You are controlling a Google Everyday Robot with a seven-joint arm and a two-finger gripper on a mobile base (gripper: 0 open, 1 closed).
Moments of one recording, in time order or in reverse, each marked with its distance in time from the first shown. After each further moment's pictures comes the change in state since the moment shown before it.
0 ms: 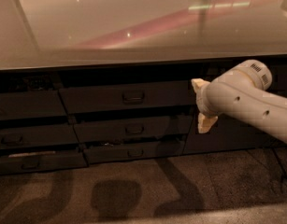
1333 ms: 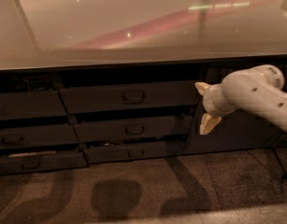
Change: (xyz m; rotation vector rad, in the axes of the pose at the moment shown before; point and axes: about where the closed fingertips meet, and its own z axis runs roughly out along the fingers) arm 0.010 0.007 0.027 -0.049 -0.127 0.064
